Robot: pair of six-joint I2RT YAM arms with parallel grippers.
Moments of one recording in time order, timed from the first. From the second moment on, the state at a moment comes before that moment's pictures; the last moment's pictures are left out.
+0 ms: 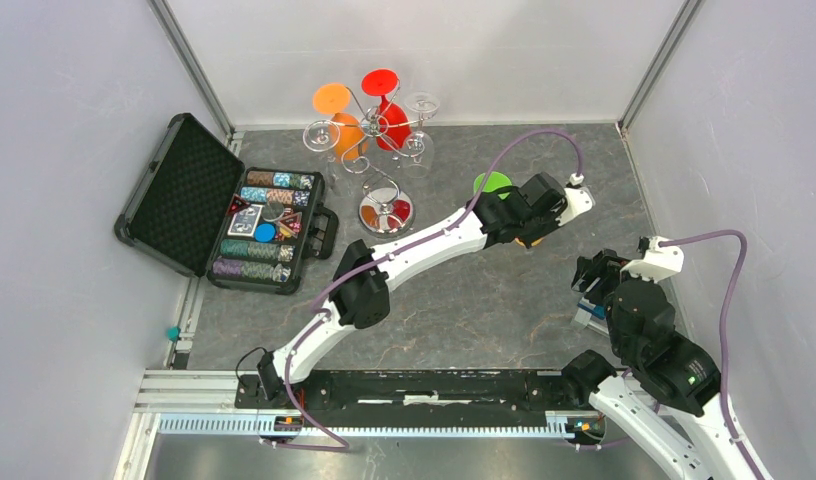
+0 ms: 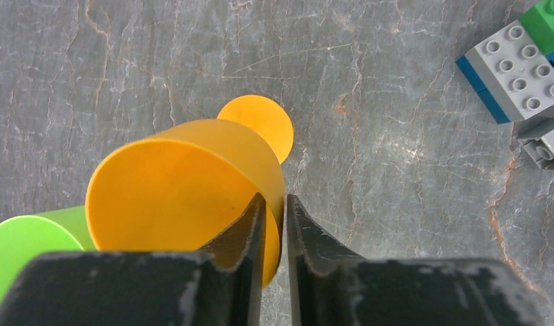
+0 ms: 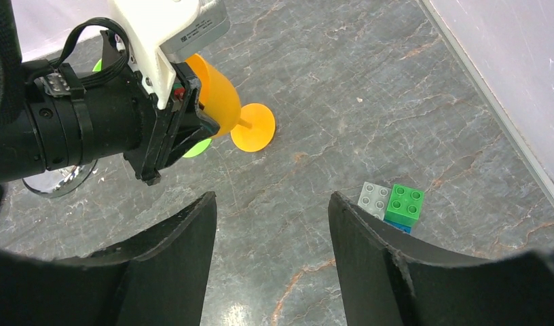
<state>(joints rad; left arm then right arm) -1.09 2.41 2.40 -0.69 -0.10 0.23 0.60 0.31 0.79 -0.83 0.71 0.49</state>
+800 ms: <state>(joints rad) -1.12 2.34 2.33 -0.55 -0.21 0.23 0.60 0.31 0.86 -0.83 0.69 0.44</state>
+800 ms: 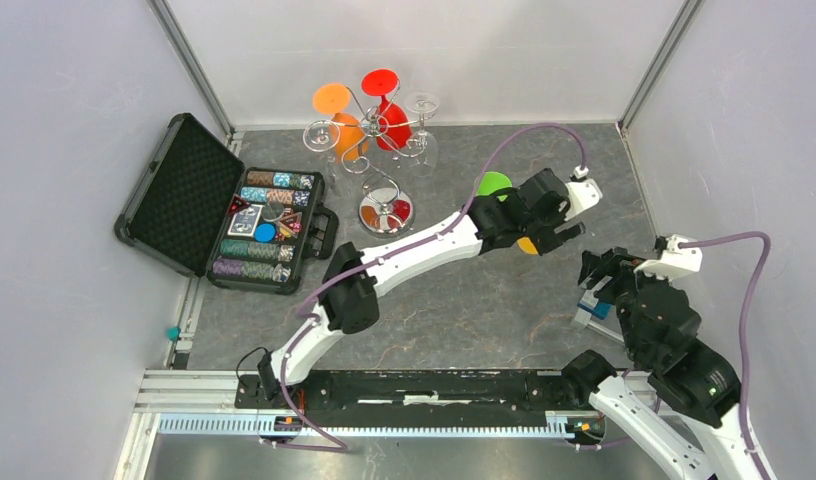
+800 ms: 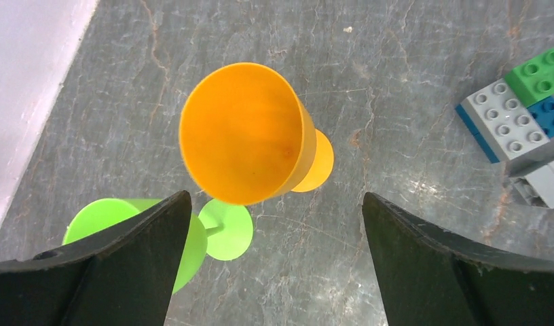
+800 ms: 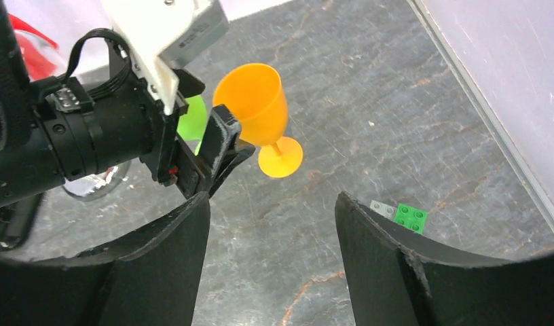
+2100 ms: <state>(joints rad) -0.55 1.14 1.54 -0.57 -0.31 -0.22 0.23 1.11 1.06 -0.56 0.44 0.31</state>
